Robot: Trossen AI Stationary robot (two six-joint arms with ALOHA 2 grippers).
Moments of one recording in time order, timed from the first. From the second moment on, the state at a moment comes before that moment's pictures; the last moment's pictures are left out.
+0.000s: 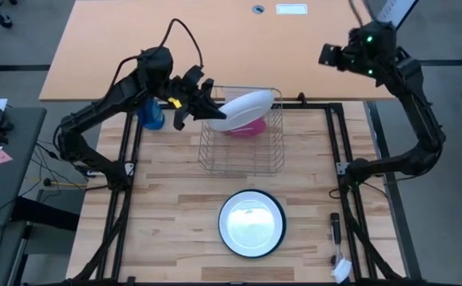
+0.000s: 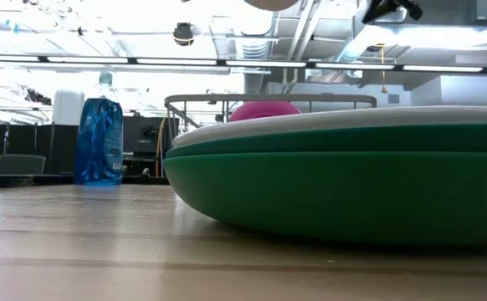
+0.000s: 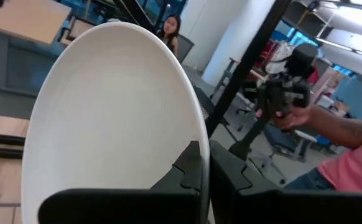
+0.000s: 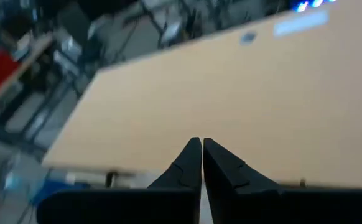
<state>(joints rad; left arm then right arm) 0.38 1.46 1.80 -0.39 0.75 -0.32 -1.00 1.26 1.78 -0.92 0.03 0.56</state>
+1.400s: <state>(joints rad) 0.41 1.47 1.80 -0.82 0.93 -0.12 -0.23 1.28 1.78 -1.21 -0.18 0.53</state>
